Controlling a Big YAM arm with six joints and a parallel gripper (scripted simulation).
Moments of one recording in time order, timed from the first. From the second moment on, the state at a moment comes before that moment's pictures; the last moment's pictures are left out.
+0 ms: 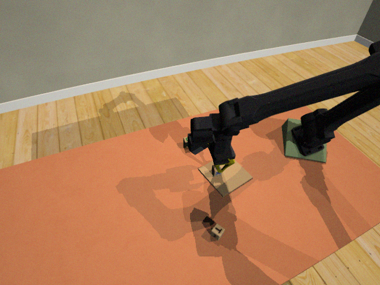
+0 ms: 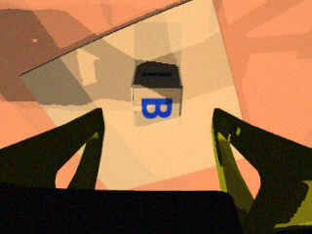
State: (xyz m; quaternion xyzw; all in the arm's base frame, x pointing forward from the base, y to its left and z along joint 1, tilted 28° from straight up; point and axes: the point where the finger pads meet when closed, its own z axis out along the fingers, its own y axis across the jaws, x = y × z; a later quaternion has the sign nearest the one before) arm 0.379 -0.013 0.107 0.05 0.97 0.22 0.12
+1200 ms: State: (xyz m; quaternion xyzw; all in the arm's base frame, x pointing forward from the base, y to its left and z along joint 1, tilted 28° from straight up) arm 0.388 0.002 0.074 0.05 0.97 0.22 0.11
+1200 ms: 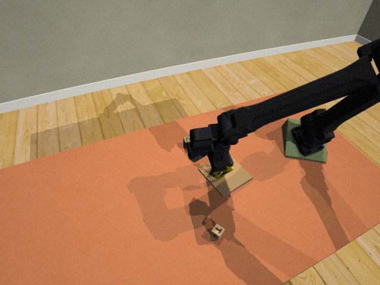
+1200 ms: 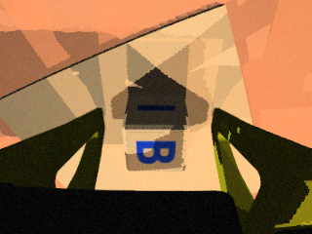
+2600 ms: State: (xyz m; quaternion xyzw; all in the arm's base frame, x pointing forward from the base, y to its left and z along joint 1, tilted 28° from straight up) arm 0.388 0.002 0.074 0.05 0.97 0.22 0.11
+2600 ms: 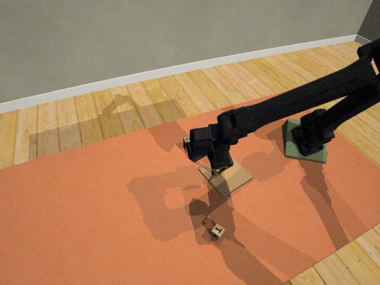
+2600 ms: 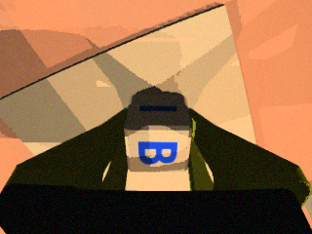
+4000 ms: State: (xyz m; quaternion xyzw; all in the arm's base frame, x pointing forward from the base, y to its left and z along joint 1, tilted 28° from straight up) arm 0.369 -0.031 0.154 0.05 0.97 0.21 0.12
